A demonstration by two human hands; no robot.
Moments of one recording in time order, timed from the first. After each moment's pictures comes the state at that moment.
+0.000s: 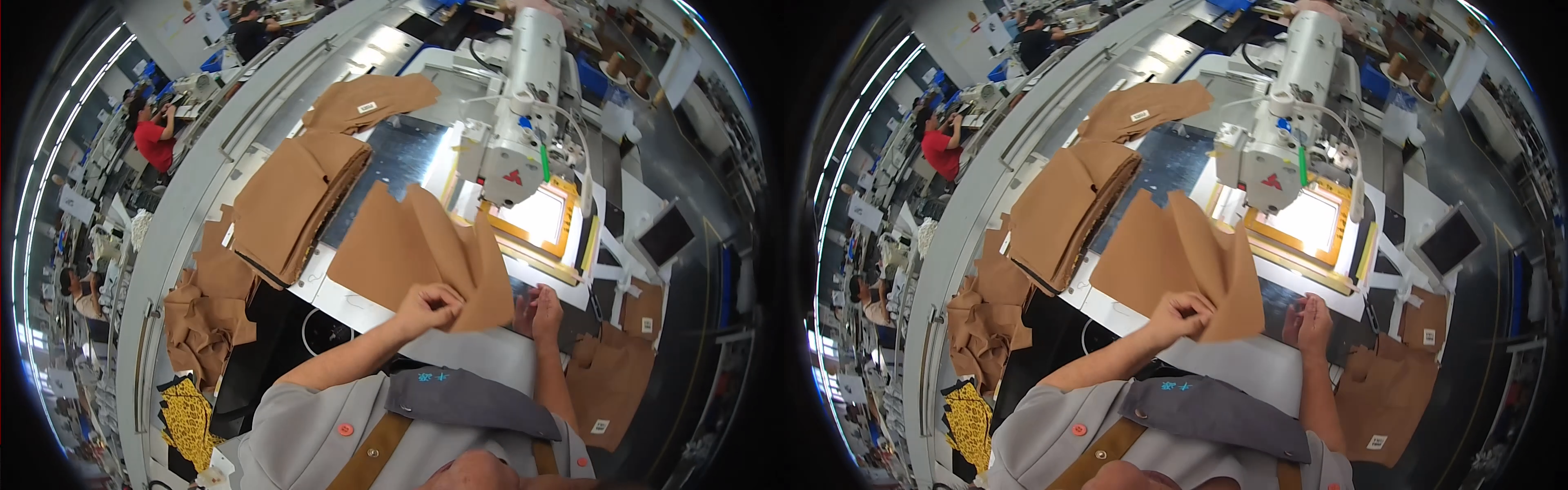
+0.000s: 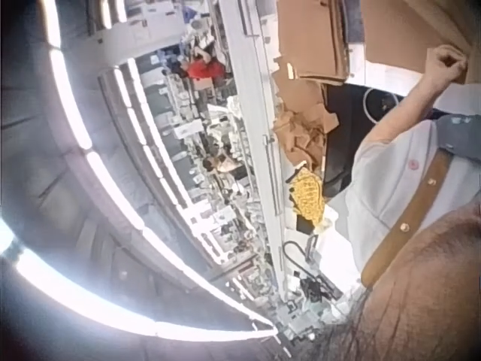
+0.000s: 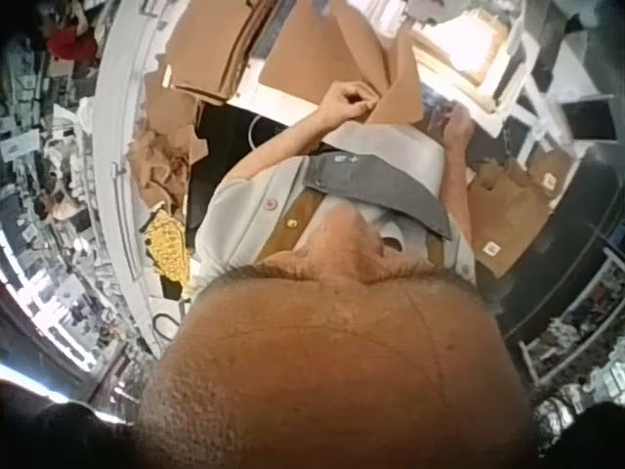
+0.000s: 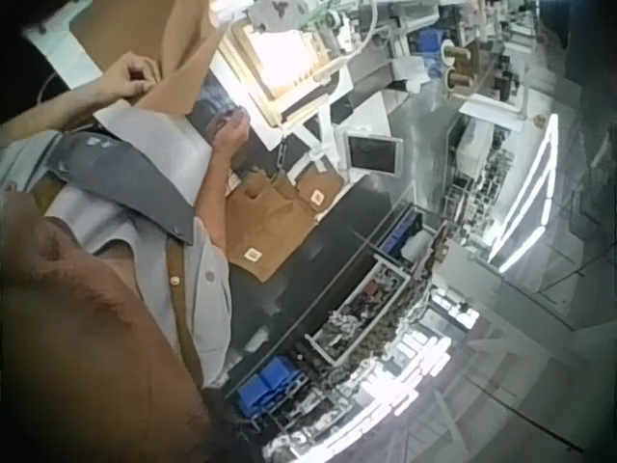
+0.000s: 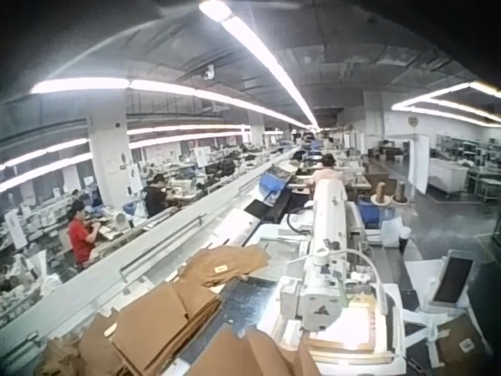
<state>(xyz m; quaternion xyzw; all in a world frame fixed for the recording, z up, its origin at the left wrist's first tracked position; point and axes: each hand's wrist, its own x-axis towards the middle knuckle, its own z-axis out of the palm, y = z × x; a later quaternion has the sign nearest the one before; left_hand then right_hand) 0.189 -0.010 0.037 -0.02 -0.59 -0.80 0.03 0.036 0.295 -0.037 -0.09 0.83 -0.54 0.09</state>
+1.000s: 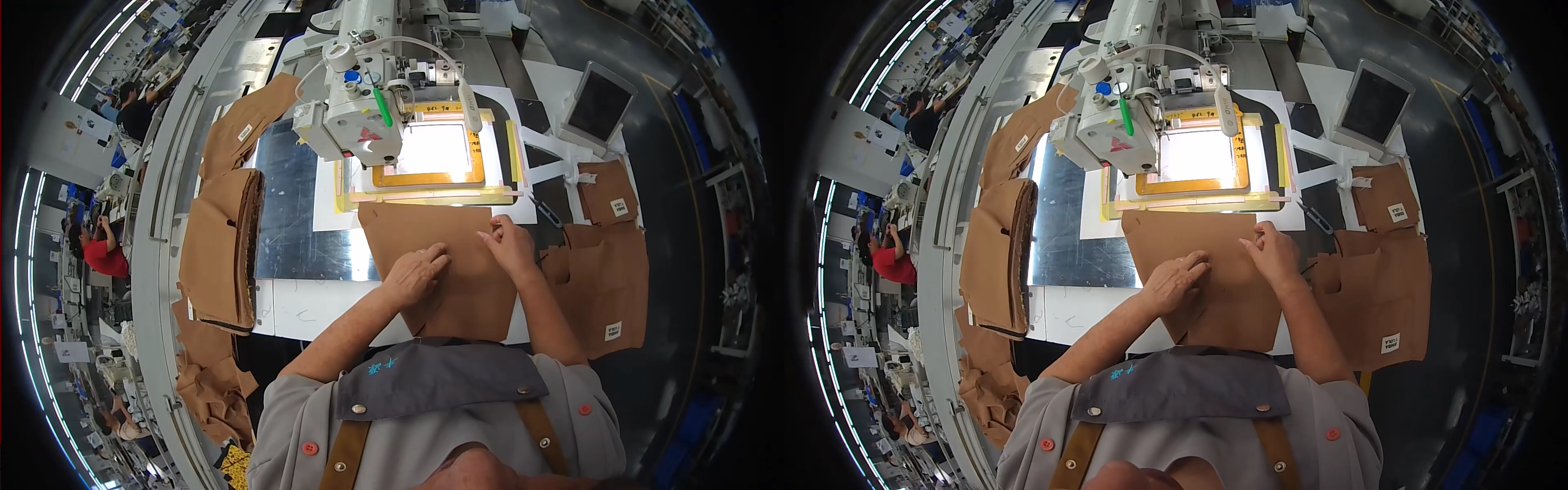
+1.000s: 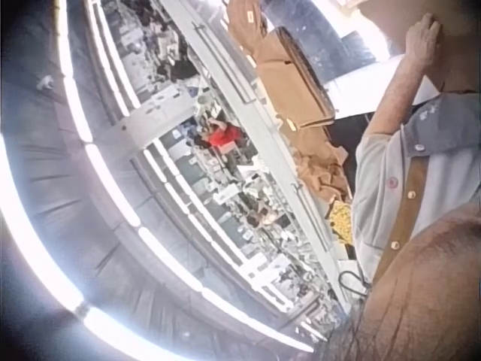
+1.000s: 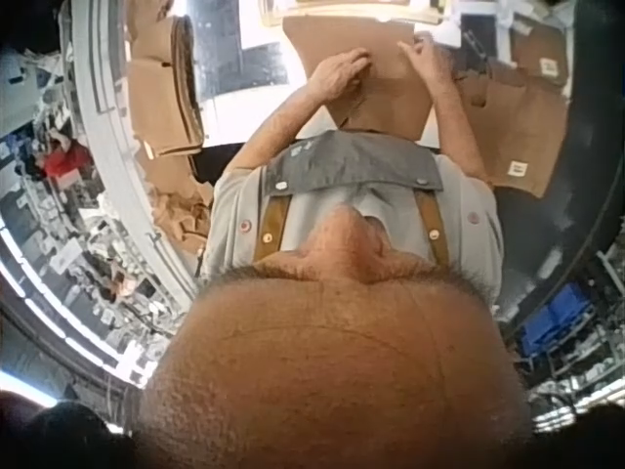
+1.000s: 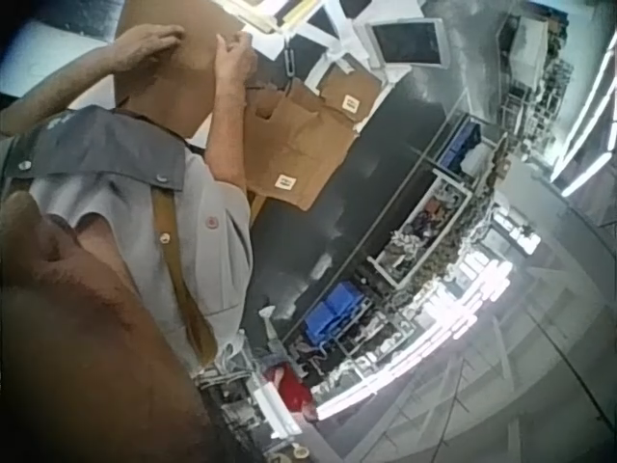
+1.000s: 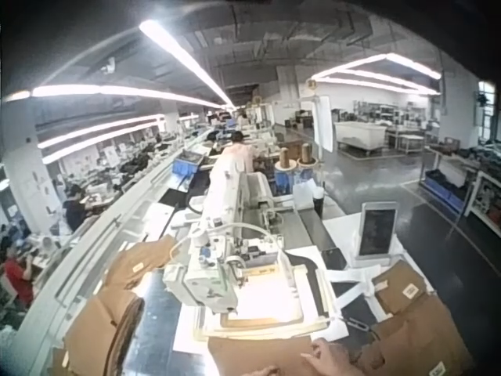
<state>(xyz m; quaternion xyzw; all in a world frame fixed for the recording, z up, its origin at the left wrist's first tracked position) 0.100 0.069 0.012 -0.30 -0.94 -0.17 -0.05 0.028 0.320 0.006 -0.04 0.95 -0.31 0.07</state>
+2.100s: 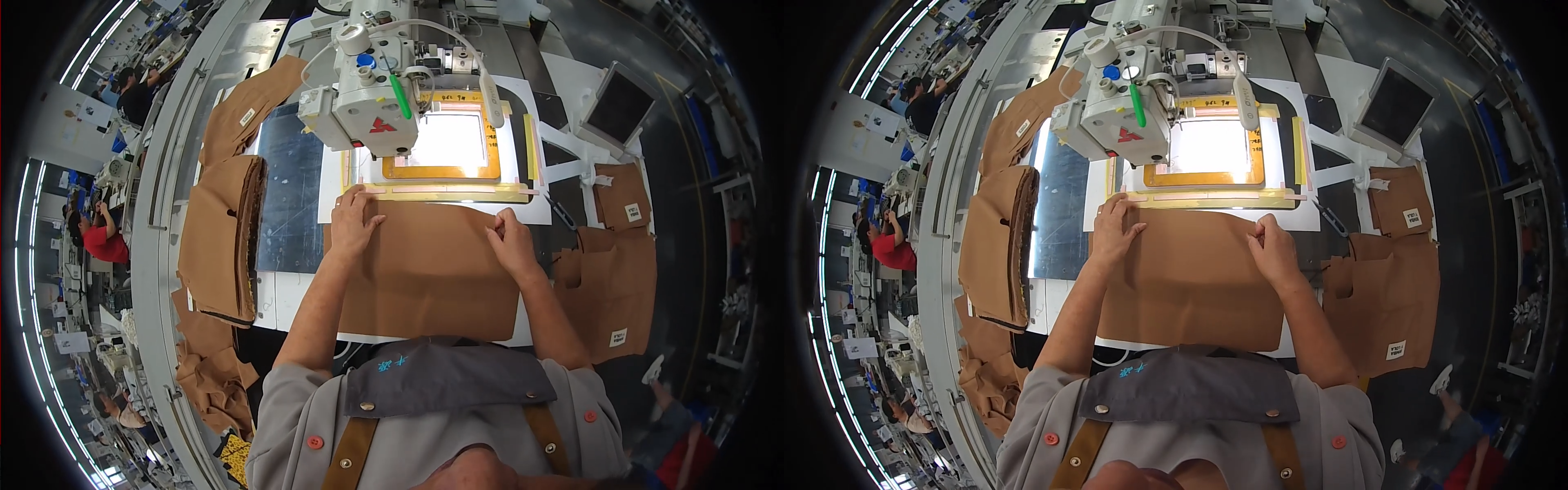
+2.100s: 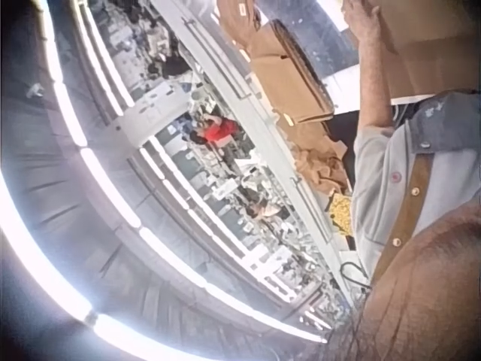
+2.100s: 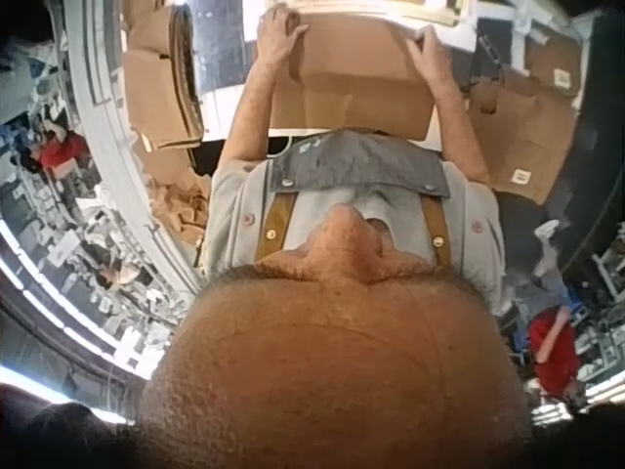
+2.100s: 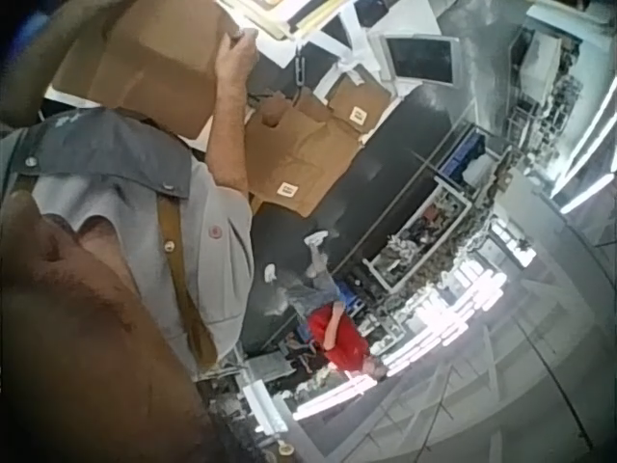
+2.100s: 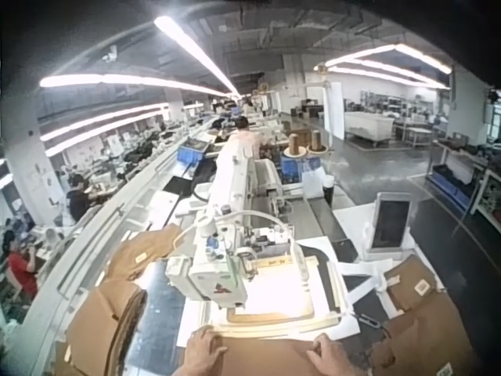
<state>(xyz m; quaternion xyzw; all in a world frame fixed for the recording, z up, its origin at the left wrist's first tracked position) 0.048 -0.050 -0.006 -0.01 -0.97 -0.22 0.13 0.018 0.301 -0.018 -0.11 0.91 -0.39 0.02</state>
